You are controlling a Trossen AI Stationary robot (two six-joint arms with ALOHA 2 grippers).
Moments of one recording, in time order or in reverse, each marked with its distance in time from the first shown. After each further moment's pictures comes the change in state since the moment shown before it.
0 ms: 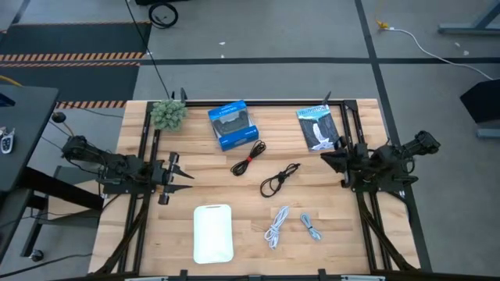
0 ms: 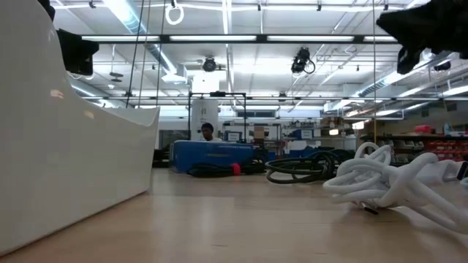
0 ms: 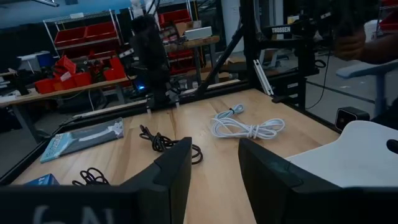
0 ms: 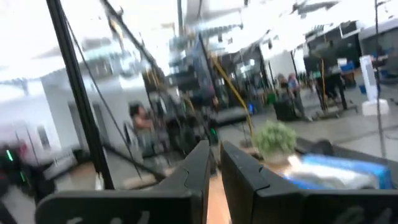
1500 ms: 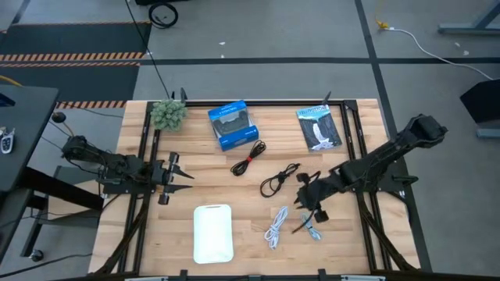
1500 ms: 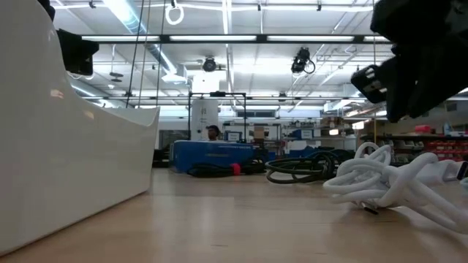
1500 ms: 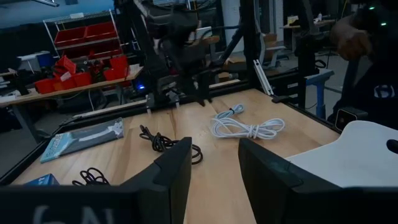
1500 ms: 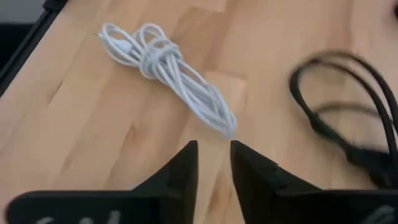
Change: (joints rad) left arm 0.000 0.000 0.000 0.000 0.000 0.000; right arm 0.020 1.243 0.584 -0.553 -0.474 0.024
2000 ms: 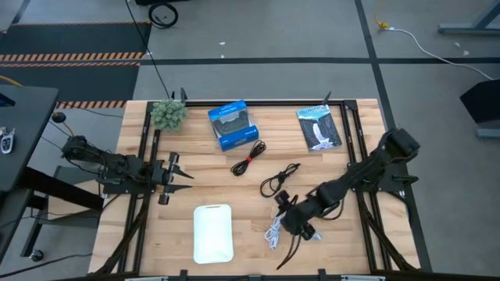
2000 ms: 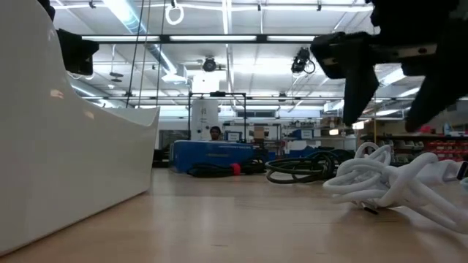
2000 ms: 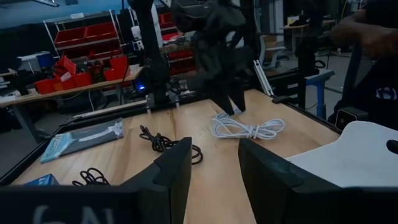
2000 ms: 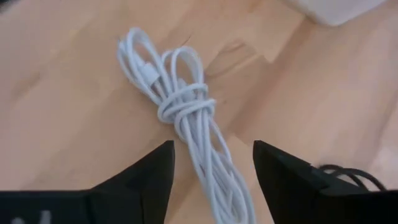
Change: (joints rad) left arm 0.000 0.000 0.000 0.001 0.000 0.000; right arm 0.105 0.404 0.371 -0.115 0.106 -0.310
